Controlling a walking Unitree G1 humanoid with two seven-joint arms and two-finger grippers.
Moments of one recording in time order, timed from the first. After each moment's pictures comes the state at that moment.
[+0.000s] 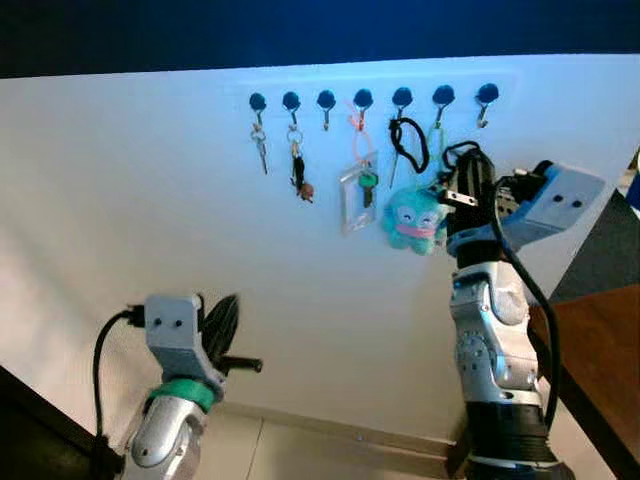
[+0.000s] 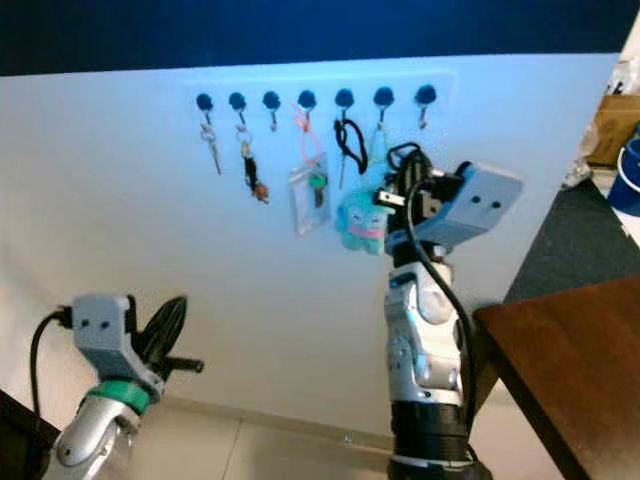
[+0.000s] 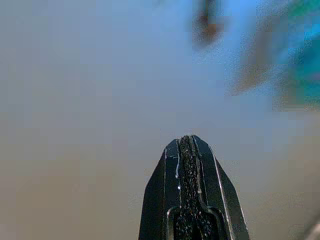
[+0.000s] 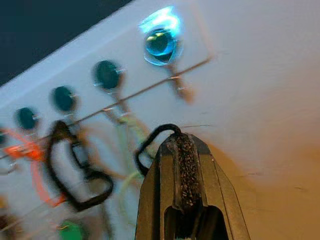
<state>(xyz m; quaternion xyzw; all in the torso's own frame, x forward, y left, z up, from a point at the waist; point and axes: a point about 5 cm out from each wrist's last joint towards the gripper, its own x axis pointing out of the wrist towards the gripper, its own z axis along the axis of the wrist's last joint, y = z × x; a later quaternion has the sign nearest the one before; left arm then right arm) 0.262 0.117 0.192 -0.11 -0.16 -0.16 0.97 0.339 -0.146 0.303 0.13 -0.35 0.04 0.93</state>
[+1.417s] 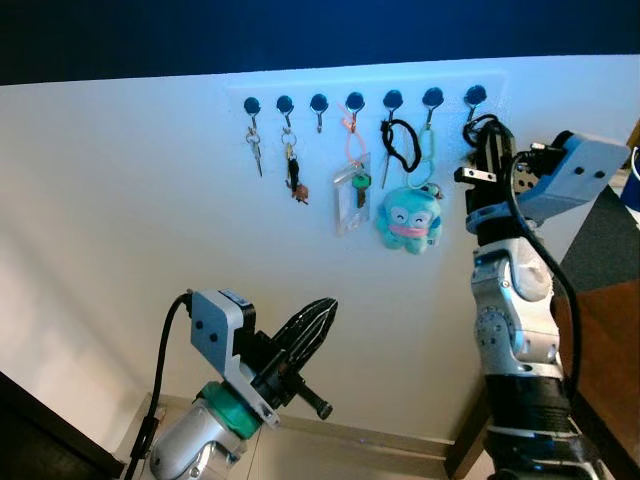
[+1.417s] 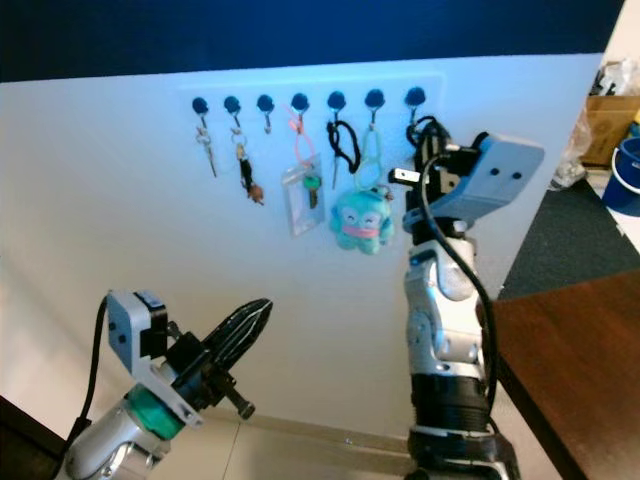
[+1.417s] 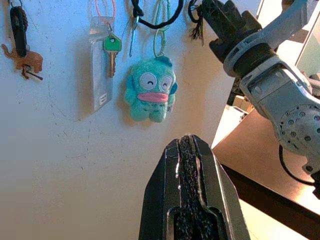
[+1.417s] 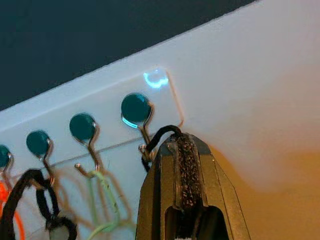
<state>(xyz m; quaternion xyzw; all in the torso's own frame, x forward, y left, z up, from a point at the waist) 0.236 0.080 0.211 -0.14 -0.17 -0.35 0.91 0.347 -0.176 0.330 0.10 -0.38 0.01 0.92</state>
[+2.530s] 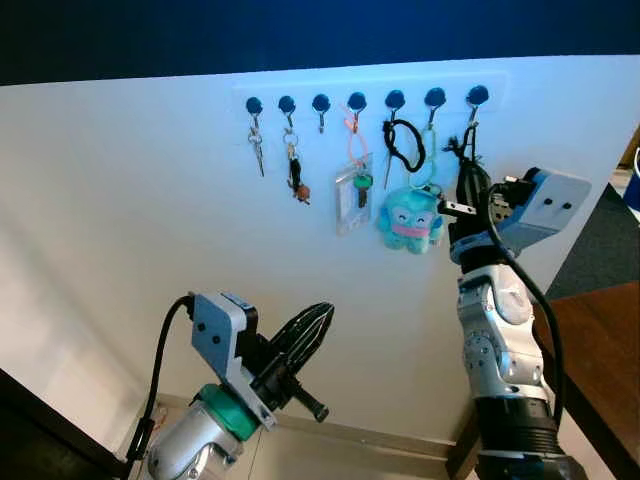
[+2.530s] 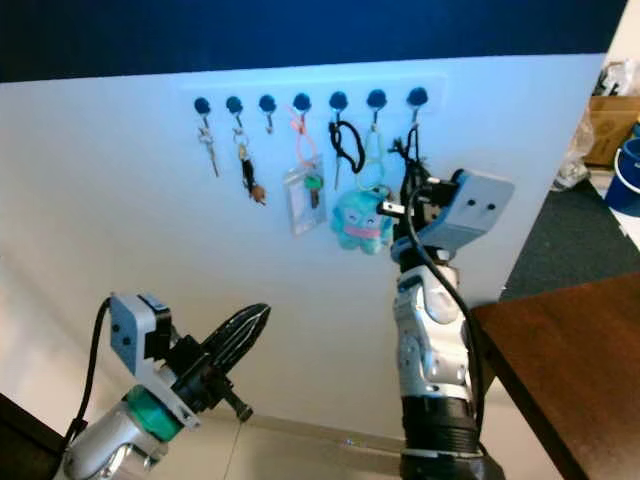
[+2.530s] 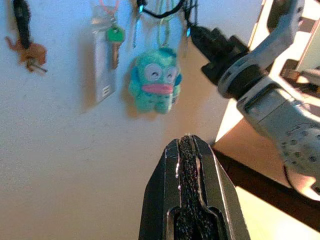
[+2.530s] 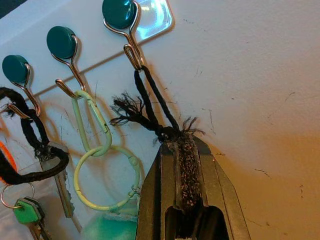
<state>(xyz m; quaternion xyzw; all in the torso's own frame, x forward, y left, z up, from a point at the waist) 0.235 0.080 0.210 -0.13 -0.16 -0.36 0.91 0.352 -0.169 0.289 0.12 -0.31 0.00 0.94</state>
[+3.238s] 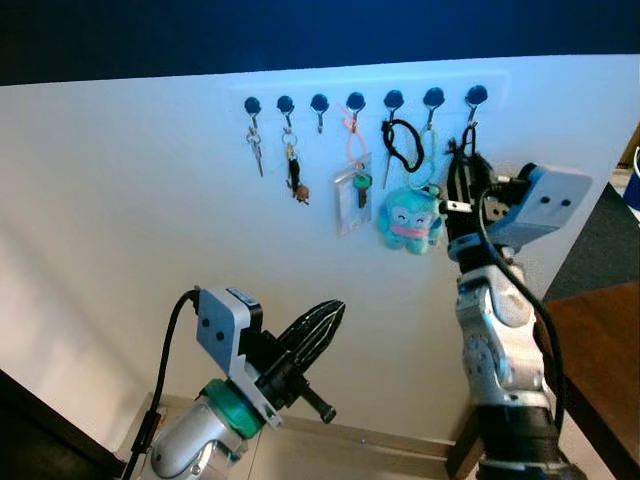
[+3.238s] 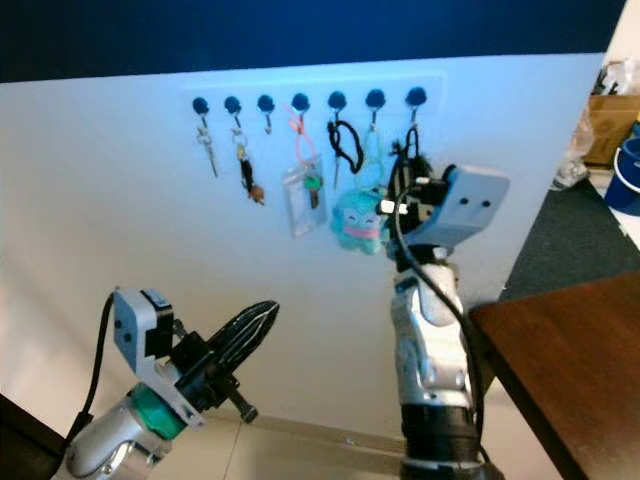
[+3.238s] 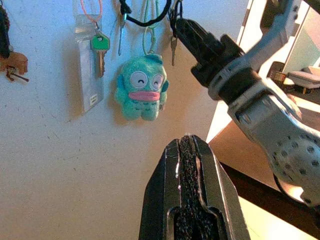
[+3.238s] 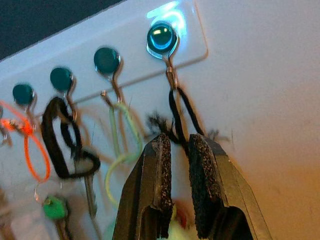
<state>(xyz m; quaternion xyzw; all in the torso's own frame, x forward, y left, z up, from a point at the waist) 0.235 0.077 0.214 -0.13 -0.17 -0.37 0.90 0.337 -0.161 0.289 0.08 -0.34 0.02 0.94</state>
